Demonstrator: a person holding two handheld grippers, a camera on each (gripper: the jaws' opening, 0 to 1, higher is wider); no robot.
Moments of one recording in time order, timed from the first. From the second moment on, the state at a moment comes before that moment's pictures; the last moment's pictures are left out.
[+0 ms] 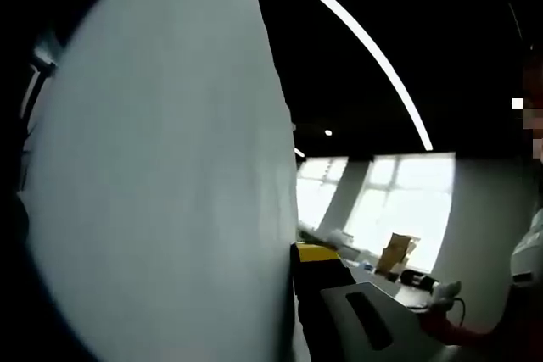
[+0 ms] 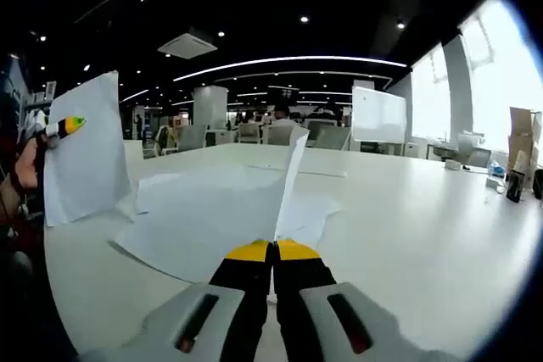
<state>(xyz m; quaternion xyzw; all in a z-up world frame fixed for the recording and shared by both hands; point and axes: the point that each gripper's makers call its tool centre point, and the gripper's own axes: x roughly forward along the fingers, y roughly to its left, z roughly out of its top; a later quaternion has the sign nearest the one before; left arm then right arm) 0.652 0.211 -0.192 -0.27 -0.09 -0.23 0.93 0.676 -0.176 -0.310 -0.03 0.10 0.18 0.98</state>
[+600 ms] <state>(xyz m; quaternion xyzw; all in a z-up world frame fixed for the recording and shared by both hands) 0.656 0.215 -0.197 -0.26 -0.09 -0.22 0.93 0.676 -0.174 -0.292 -0.02 0.08 0.19 0.98</state>
